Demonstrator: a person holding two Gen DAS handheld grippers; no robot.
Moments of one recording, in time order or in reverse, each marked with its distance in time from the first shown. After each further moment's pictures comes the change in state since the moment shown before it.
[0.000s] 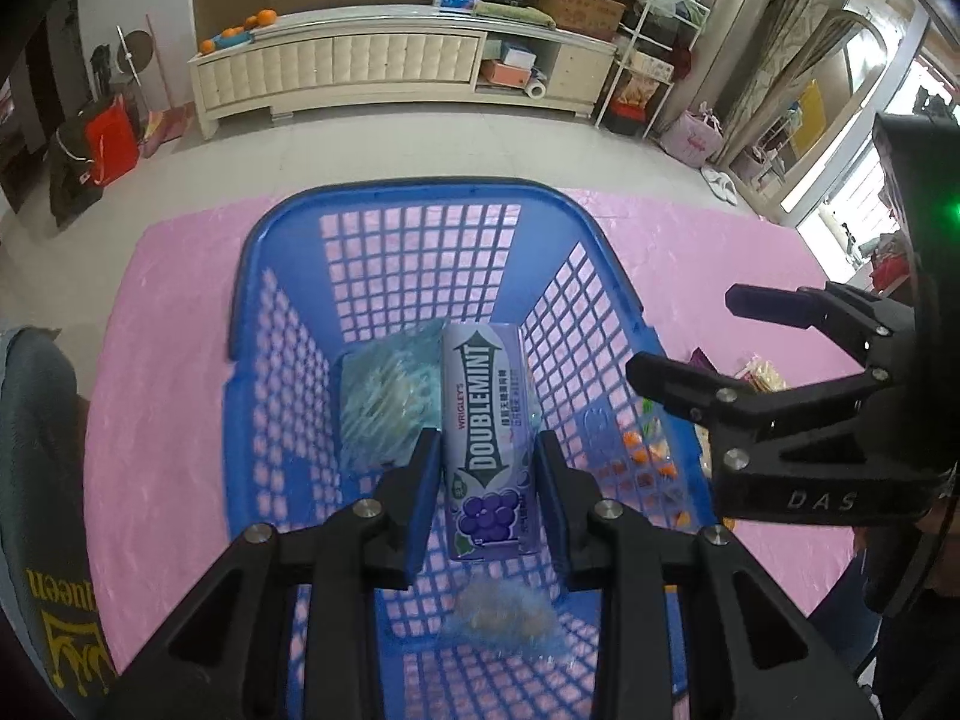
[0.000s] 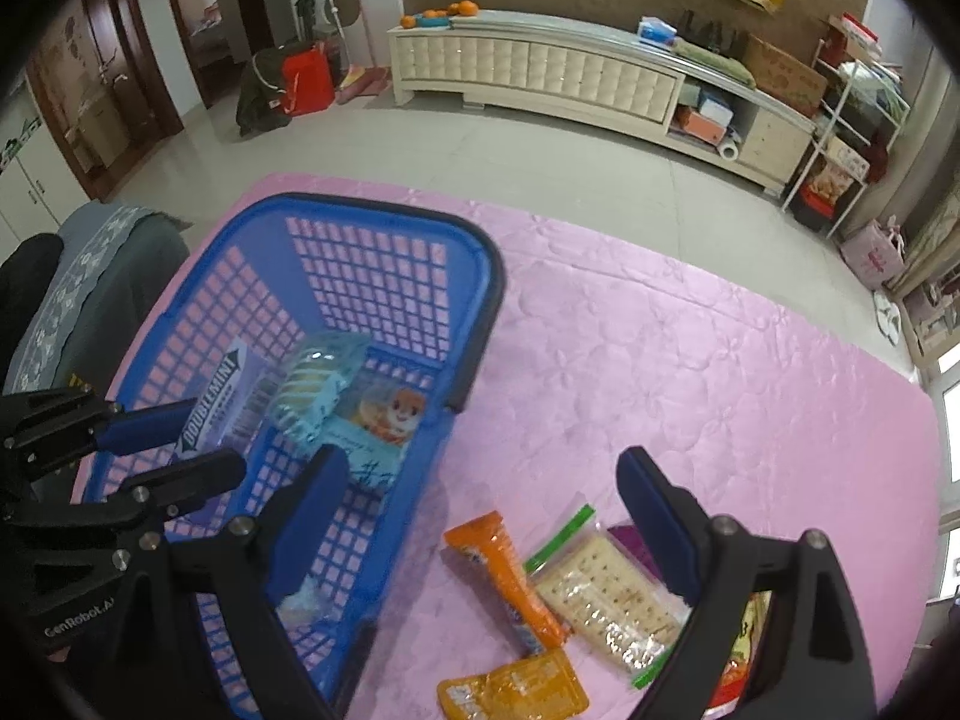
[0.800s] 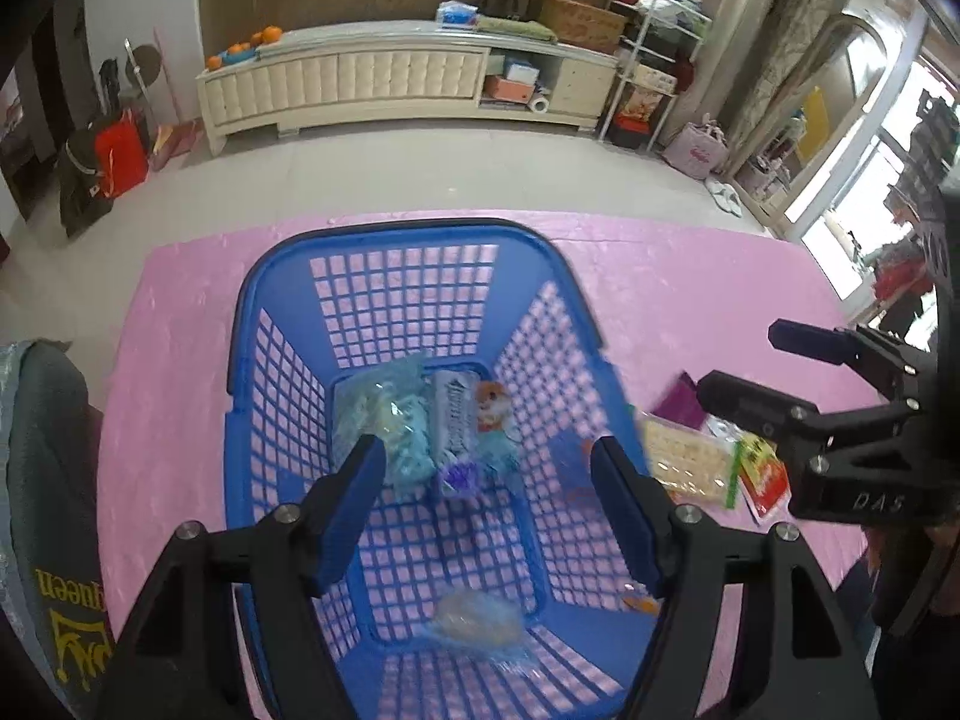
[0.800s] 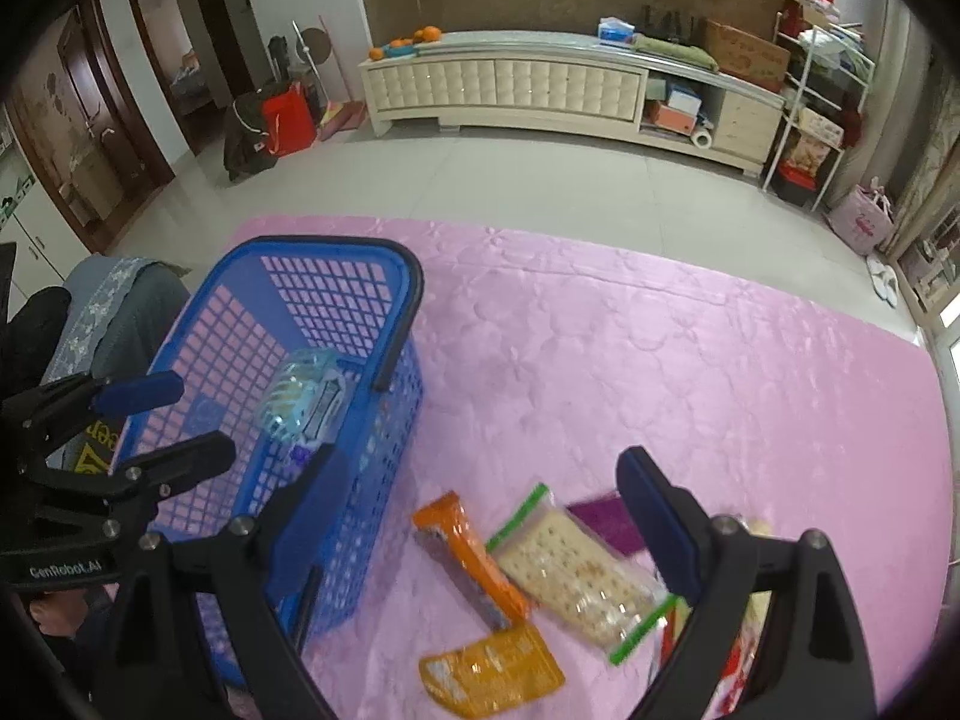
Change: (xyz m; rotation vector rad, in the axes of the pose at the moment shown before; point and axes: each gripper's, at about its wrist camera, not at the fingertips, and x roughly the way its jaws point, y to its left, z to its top) left arm -0.028 -0.025 -0.003 0.012 -0.039 0.026; right arm -0.045 -0.039 -0.022 0.100 -0.055 0.028
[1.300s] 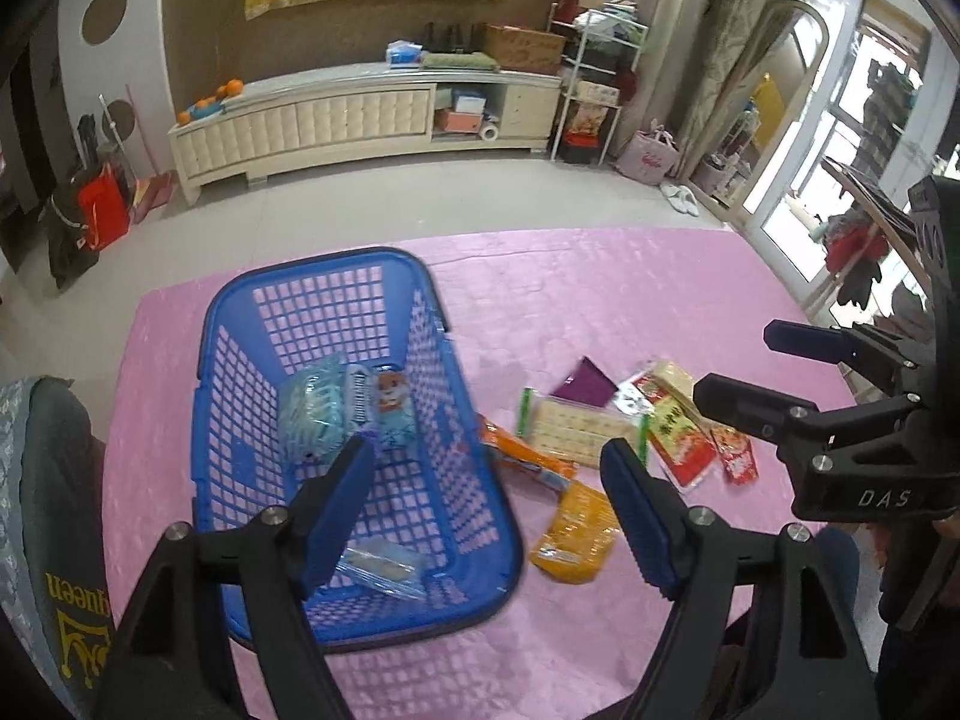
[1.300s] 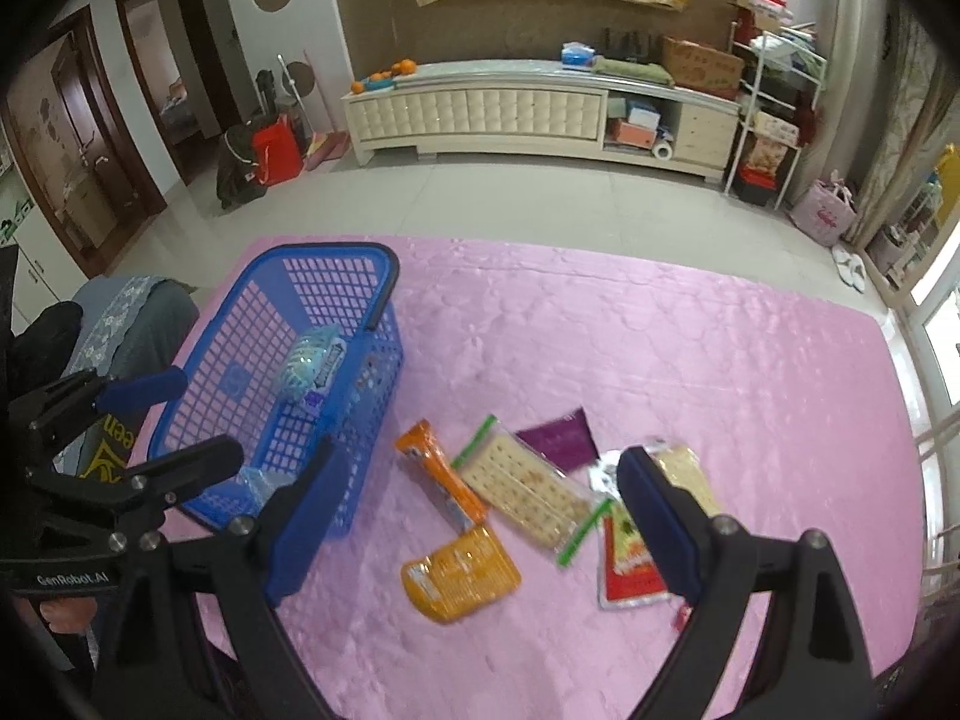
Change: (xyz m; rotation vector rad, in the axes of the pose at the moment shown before) left arm -0.060 -0.077 -0.025 0.094 -0.071 -0.028; right arm -0.087 -0.023 -0.046 0.051 -0.061 -0.029
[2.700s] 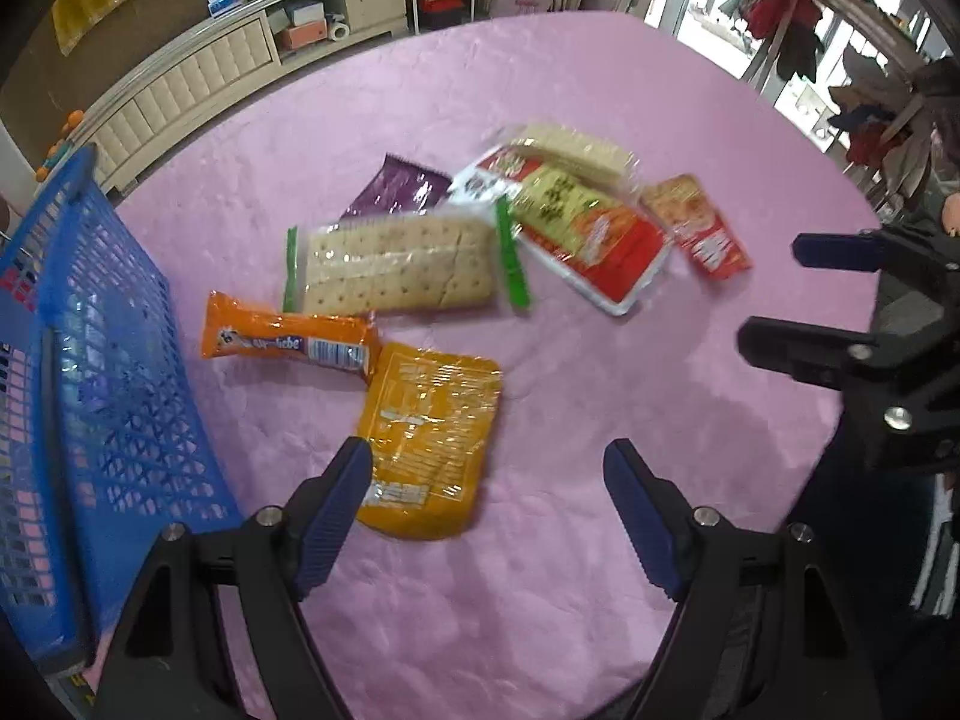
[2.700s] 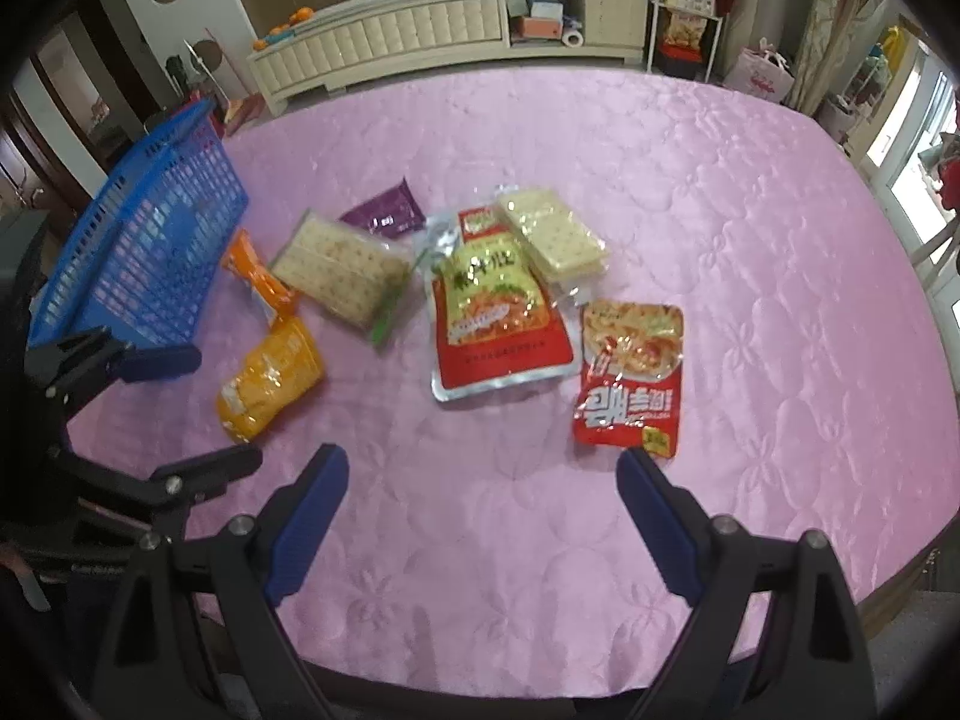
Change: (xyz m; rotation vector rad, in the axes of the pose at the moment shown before) left arm 0.156 -0.118 -0.084 0.335 0.289 -0.064; right arm 0.047 -0.105 -0.145 0.170 0.163 -0.062
